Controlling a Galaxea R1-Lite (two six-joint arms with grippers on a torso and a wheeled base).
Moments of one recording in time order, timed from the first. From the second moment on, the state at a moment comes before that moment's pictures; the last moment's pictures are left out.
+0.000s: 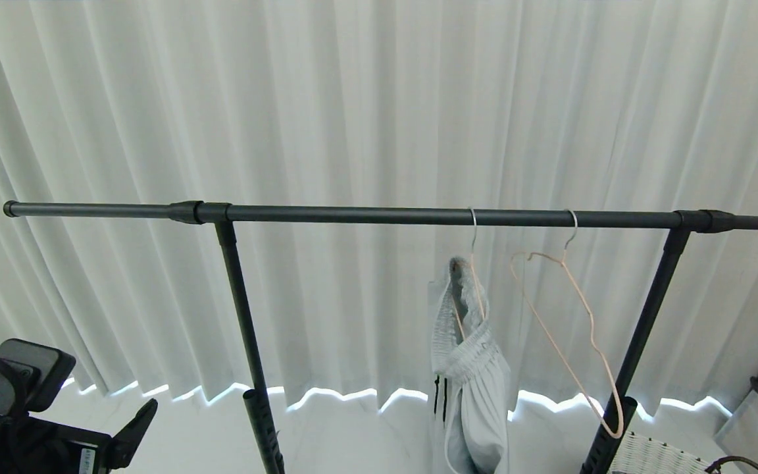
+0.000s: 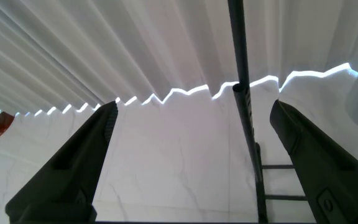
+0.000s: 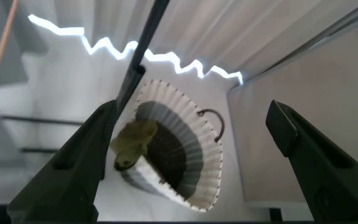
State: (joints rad) left arm -0.19 1.06 -0.14 -0.49 0.32 0.28; right arm 0.28 0.99 -0.62 0.20 -0.42 -0.18
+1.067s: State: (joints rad) left arm -0.18 1.05 -0.13 -0.49 0.32 0.28; right arm 0.25 0.98 -0.56 0.17 -0.42 -0.21
